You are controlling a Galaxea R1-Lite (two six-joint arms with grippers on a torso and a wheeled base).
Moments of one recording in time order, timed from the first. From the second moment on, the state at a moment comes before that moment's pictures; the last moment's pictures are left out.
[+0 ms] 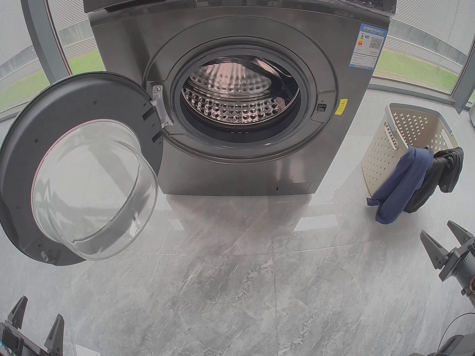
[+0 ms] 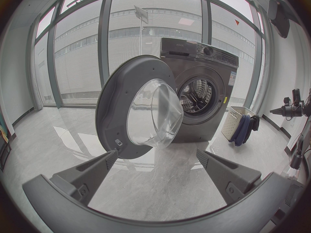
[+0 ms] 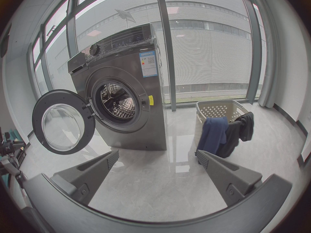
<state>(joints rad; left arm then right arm) -0.01 0.02 -0.02 0.00 0.00 -0.04 0.24 0.94 -0.03 -0.88 -0.11 0.07</state>
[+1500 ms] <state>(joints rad) -0.01 0.02 -0.02 0.00 0.00 -0.05 0.00 0.01 -0.02 0.02 -0.03 0.03</state>
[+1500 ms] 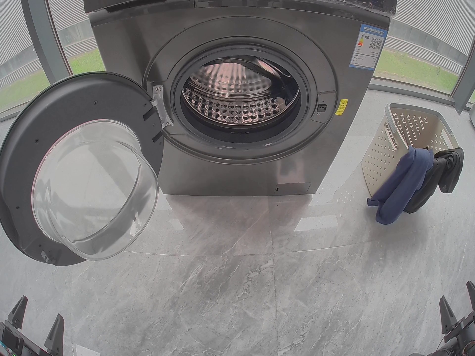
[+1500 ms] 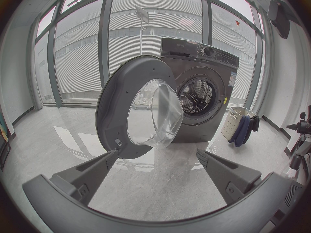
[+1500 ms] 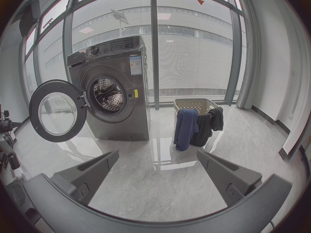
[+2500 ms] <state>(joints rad) -0.01 0.02 -0.02 0.00 0.00 -0.05 0.00 0.01 -0.02 0.02 -0.03 0.01</state>
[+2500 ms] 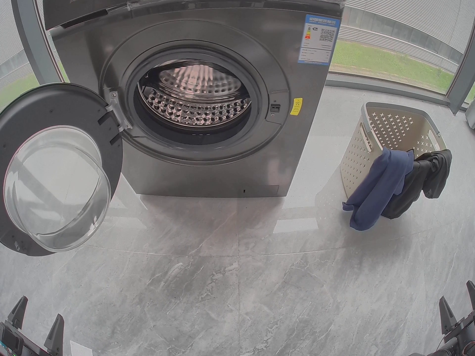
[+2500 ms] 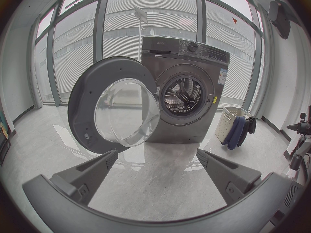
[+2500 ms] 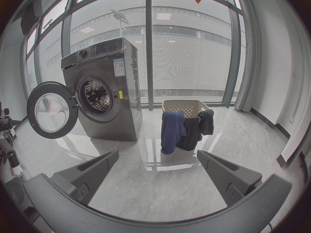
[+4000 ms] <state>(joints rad) -0.01 0.02 -0.02 0.00 0.00 -0.05 0.00 0.01 -0.02 0.02 -0.03 0.01</state>
